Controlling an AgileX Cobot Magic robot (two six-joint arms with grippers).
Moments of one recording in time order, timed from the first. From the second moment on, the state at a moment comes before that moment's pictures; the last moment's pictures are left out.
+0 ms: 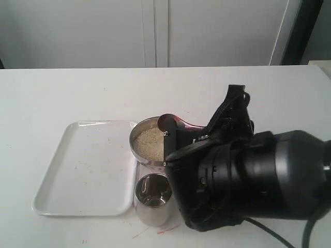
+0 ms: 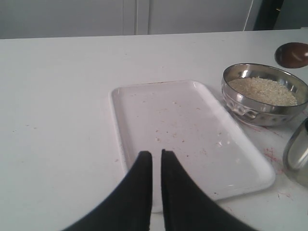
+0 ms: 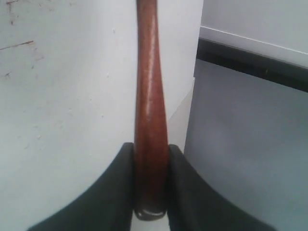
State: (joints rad) left arm -0.17 0.00 0.01 -0.17 0.08 -0.02; right arm 0.92 1.68 -0.91 -1.21 1.21 0.45
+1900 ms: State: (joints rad) left arm -0.17 0.00 0.01 -0.17 0.08 -0.02; right arm 0.76 1.91 -0.98 -1.38 1.03 0.55
